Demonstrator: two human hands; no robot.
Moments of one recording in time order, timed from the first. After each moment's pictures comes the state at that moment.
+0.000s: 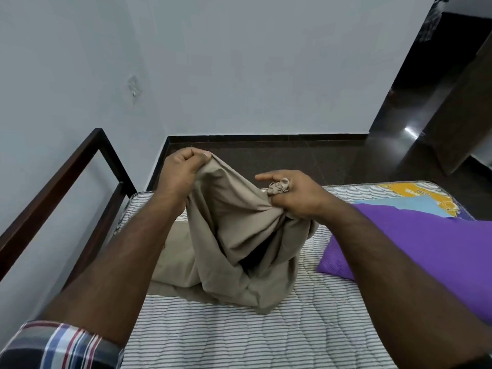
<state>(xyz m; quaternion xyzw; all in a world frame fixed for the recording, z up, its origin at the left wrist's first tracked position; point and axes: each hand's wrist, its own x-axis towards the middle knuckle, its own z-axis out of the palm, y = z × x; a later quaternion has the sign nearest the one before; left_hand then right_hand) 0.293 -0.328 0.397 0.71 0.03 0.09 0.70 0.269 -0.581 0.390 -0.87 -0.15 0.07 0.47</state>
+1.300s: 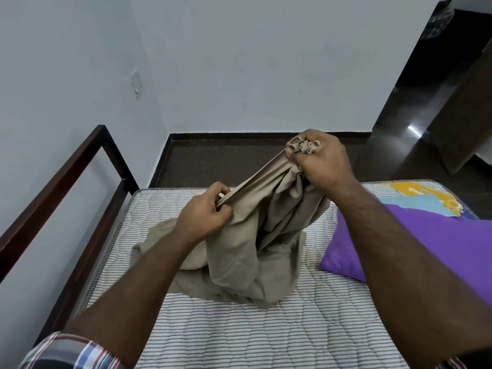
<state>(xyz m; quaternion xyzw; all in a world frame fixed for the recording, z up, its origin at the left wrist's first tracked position) 0.256 -0.334 0.331 0.92 -0.09 0.03 0.38 0.280 -0.592 0.428 -0.87 0.00 -0.18 0.45</state>
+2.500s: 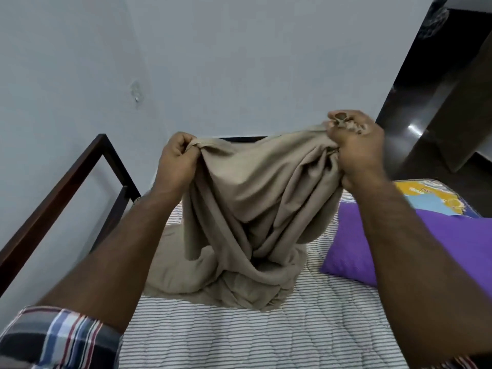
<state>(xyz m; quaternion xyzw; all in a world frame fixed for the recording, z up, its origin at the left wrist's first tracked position) 0.308 -0.321 0.407 0.77 -0.02 0.19 0.60 0.281 -0.624 0.446 -0.66 0.03 -0.28 0.70</state>
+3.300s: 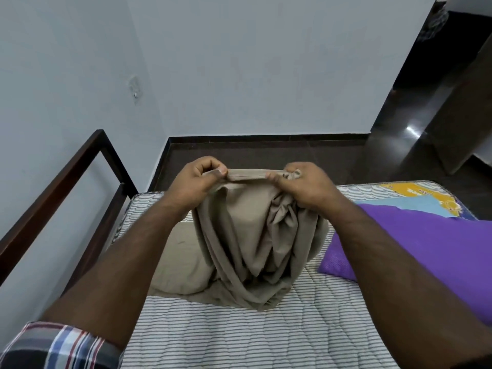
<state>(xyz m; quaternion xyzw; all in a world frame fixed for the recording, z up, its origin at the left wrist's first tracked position) 0.286 -0.329 0.385 0.78 -0.14 0.01 0.61 0.270 -0.589 0.401 -0.91 -0.05 -0.04 0.41</state>
